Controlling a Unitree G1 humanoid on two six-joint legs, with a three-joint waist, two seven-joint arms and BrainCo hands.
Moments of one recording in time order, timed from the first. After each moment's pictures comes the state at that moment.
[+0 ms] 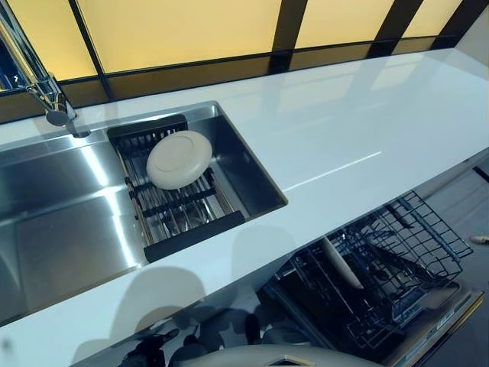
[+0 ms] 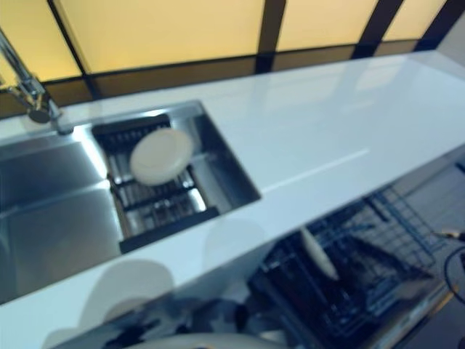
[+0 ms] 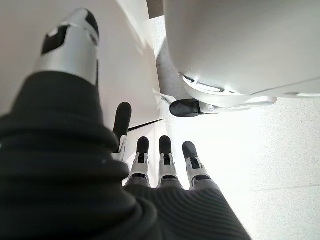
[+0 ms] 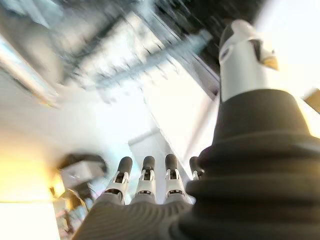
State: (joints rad) left arm 0.07 0.28 -0.14 1.24 -0.50 0.04 -0.01; right arm -0.12 -1.05 -0.19 0.67 0.18 0.29 0.00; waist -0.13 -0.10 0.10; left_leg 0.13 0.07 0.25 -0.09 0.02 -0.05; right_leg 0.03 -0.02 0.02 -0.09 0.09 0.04
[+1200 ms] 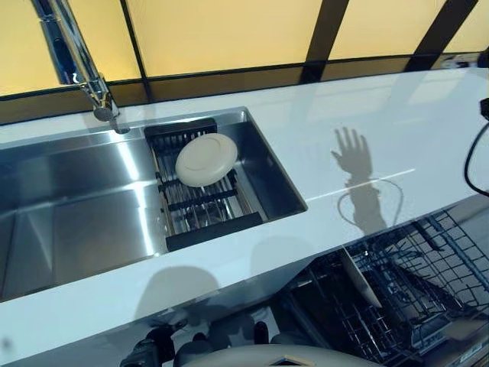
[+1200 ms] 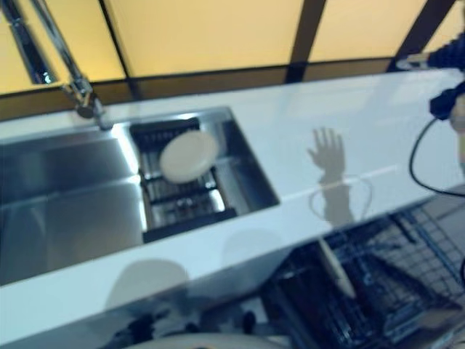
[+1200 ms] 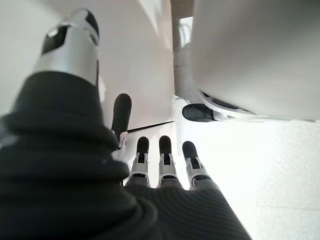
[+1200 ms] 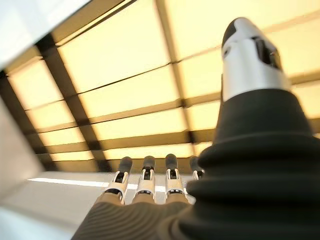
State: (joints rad) left arm 0.04 0.26 -0.17 1.19 -0.49 0.04 0.02; right arm -0.83 -1.13 0.34 0.22 -0.10 0.26 -0.12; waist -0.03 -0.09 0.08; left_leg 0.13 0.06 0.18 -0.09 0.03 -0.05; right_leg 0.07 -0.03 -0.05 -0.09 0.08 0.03
